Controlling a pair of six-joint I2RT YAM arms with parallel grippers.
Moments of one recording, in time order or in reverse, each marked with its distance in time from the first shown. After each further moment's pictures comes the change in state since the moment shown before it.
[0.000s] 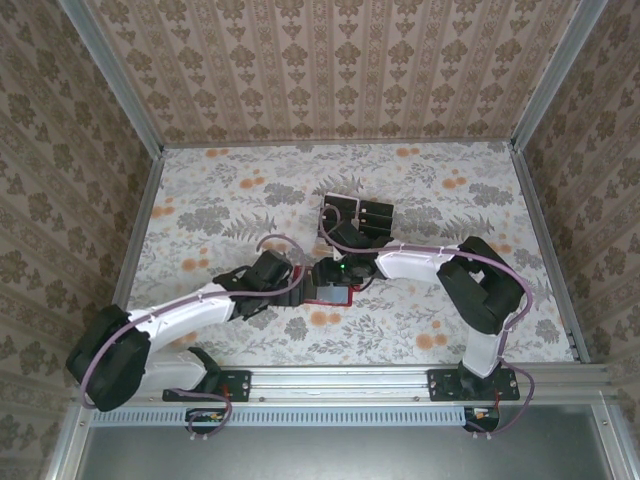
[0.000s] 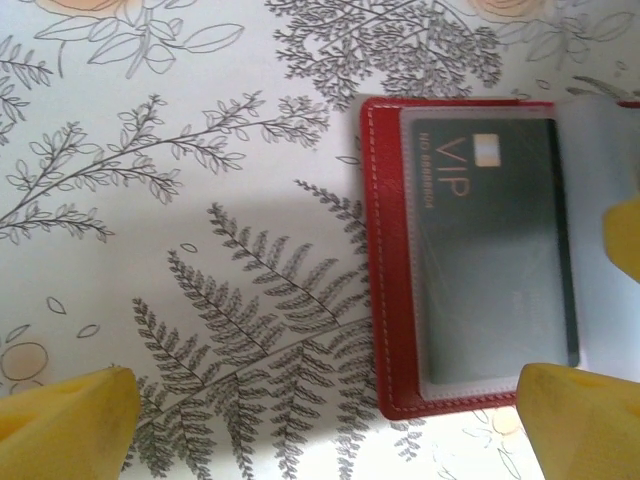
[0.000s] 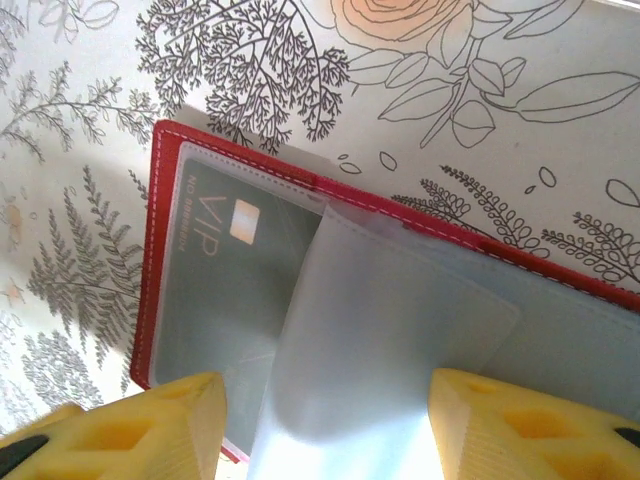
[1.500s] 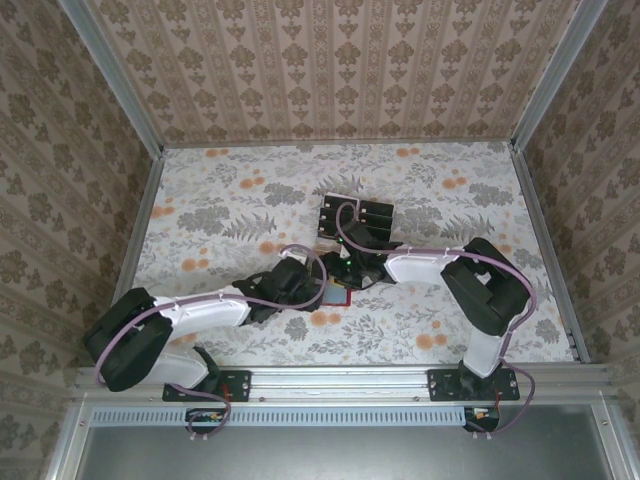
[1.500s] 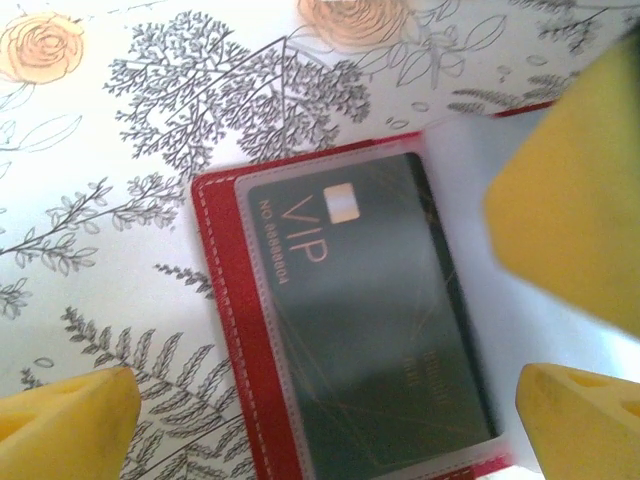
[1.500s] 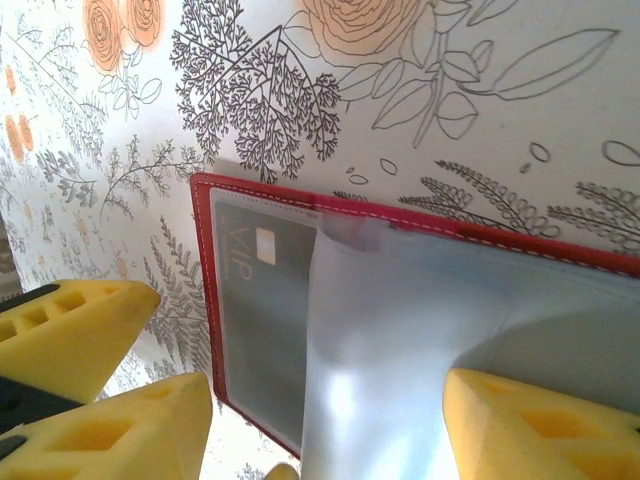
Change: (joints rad) left arm -0.098 0.159 -0.003 0.223 -0.068 0.111; right arm -0.047 -0.051 -0.114 0.179 -0.094 0.218
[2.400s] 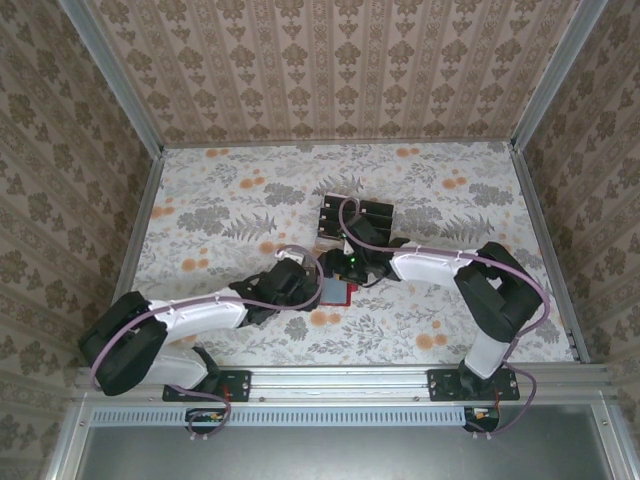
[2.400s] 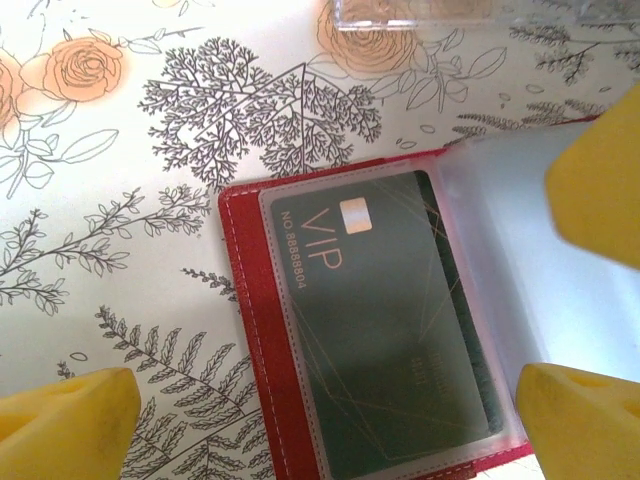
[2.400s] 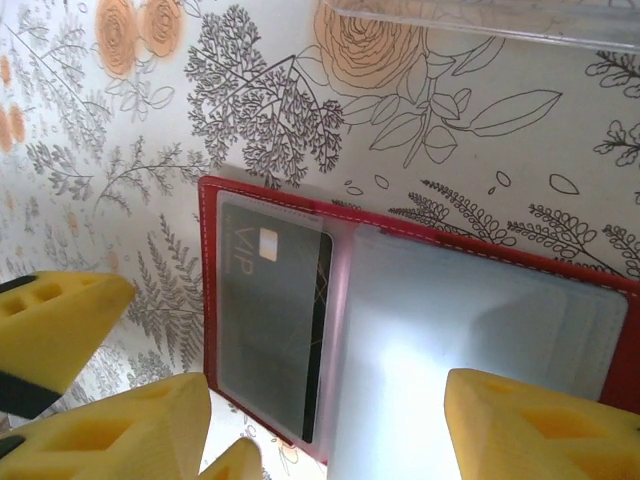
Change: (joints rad) left arm 0.000 -0.052 -0.008 -0.006 -0.020 -0.008; right arm -0.008 -0.018 0.045 -0.104 0.035 -0.104
